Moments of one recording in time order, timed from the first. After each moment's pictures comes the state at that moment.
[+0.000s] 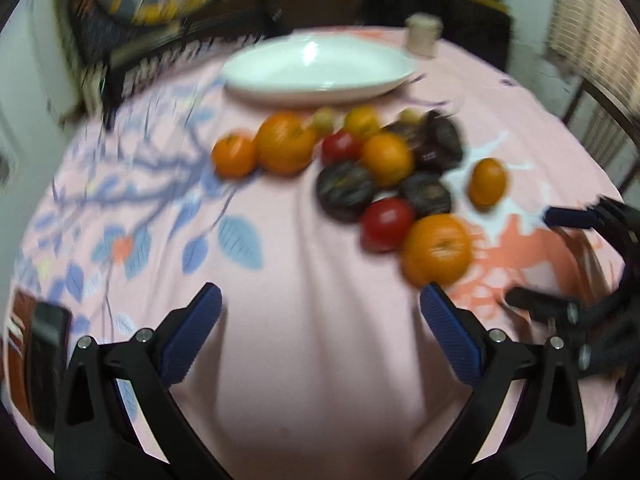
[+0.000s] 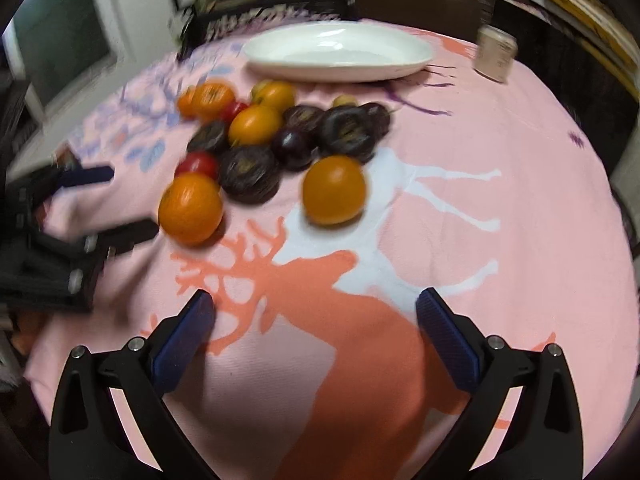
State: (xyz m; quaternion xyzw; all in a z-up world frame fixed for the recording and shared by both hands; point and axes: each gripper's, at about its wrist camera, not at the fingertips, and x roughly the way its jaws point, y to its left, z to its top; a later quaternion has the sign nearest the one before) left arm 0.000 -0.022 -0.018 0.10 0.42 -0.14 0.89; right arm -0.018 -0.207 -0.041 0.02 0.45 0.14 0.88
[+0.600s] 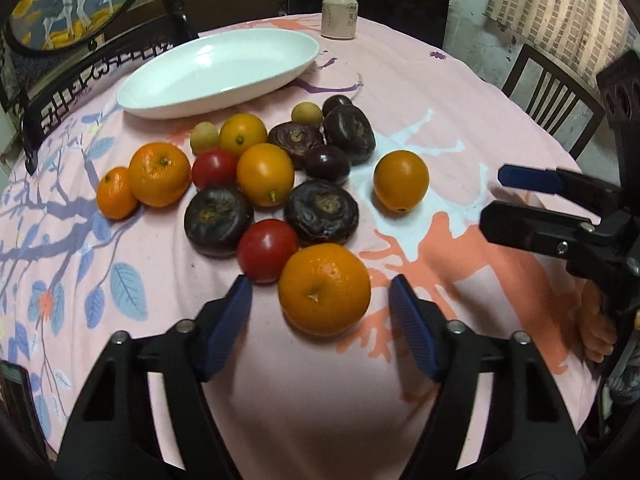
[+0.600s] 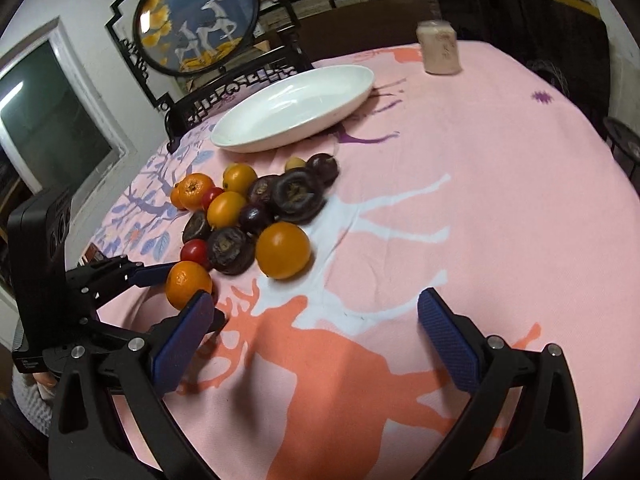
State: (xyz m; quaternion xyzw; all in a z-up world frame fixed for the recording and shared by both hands) left arm 0.012 -0.069 -0.029 0.11 0.45 -0.24 0.85; right arm -0.014 -0.239 -0.024 0.11 0.40 0.15 0.90
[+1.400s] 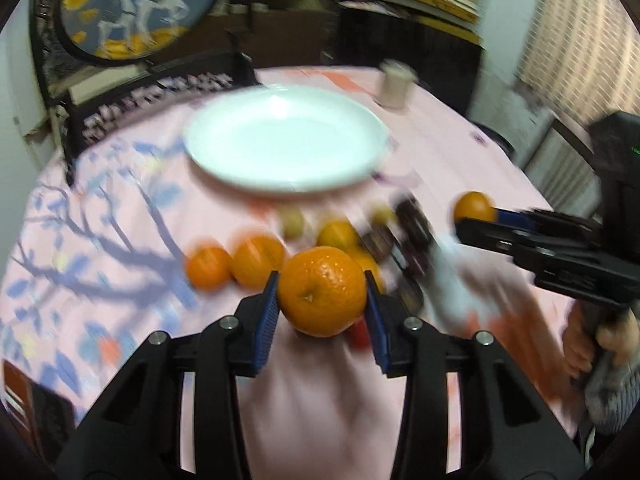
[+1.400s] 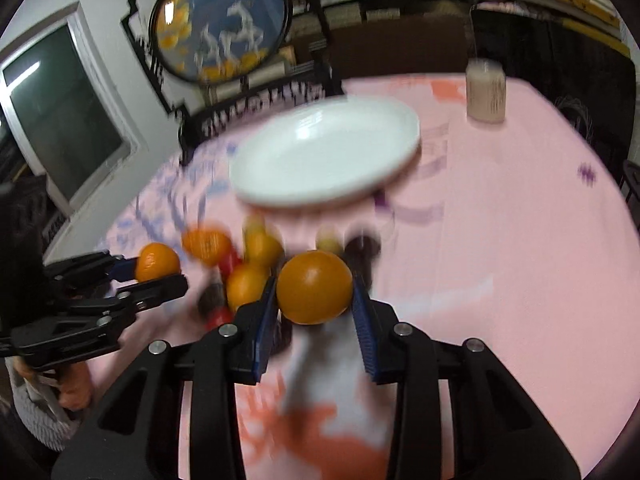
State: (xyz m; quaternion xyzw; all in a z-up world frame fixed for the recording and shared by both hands) left arm 0.074 -0.025 0.033 0.04 0.41 -0.19 0.89; right arm 0.064 -0.219 0.028 0.10 0.36 0.17 0.91
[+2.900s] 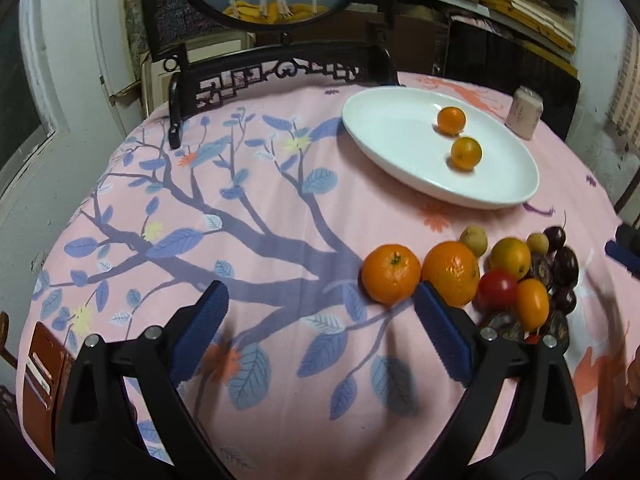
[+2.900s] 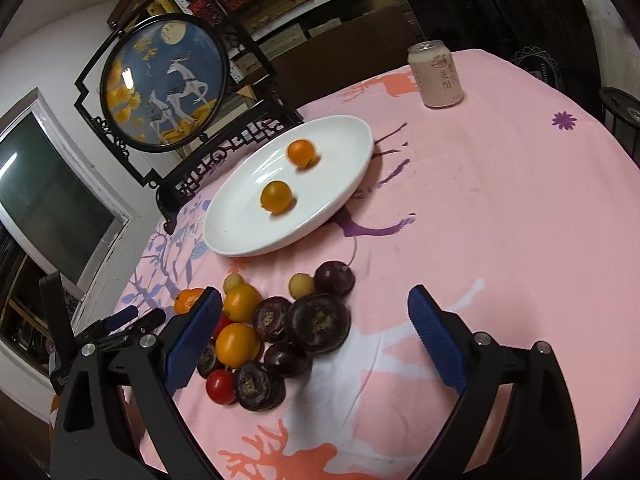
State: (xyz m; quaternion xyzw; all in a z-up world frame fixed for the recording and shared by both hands) left arm 0.095 0.051 0.001 0.03 0.40 -0.03 0.91; right arm 0.064 -0.260 -0.007 0.23 0.36 0.12 0.90
